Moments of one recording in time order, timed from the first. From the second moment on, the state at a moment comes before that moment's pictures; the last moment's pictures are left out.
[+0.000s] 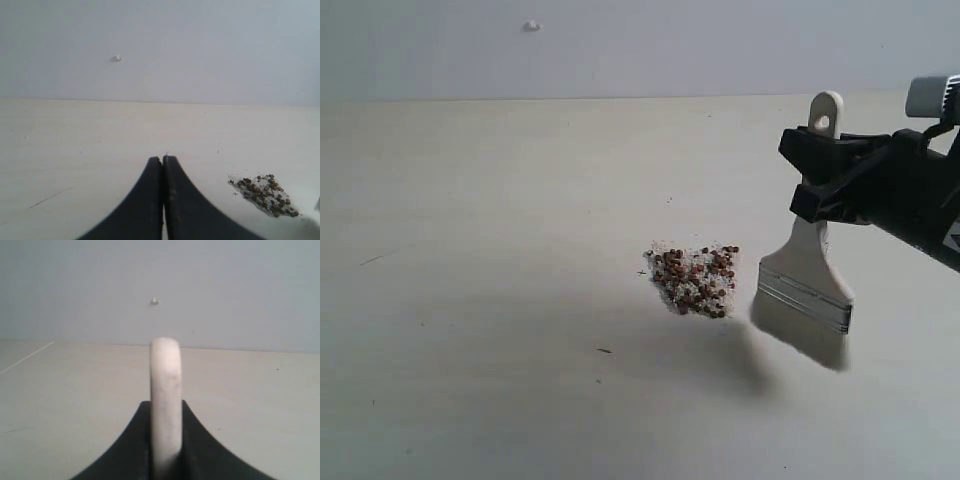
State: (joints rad) left arm -0.03 0.09 0.00 -1.37 0.36 1.17; right arm 0.16 1.54 -0.34 -0.50 -1.03 0.47
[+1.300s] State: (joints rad) left arm -0.03 0.09 0.00 -1.37 0.36 1.17; right arm 0.16 1.97 -0.64 -0.34 -1.23 0.25
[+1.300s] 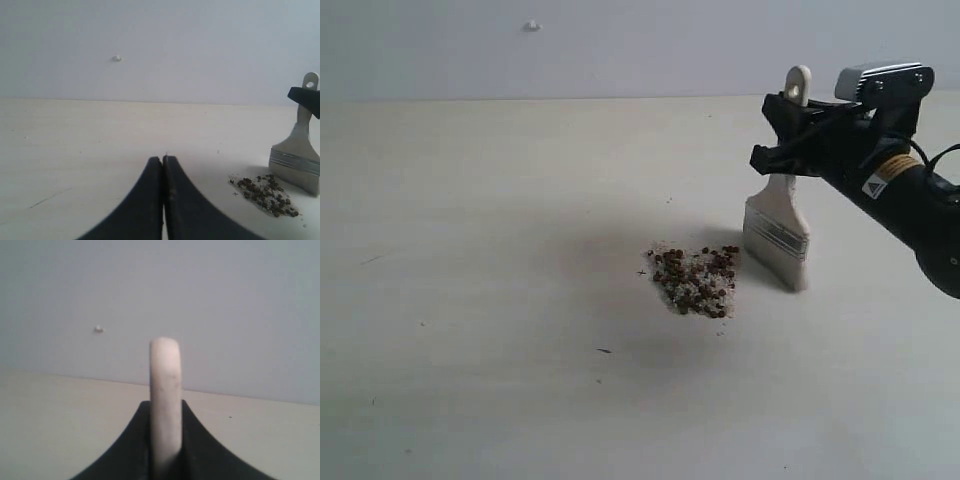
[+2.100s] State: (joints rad) left arm -0.03 0.09 0.00 -1.37 0.36 1.17; right arm 0.16 1.97 -0.65 -0.50 -1.24 0.31
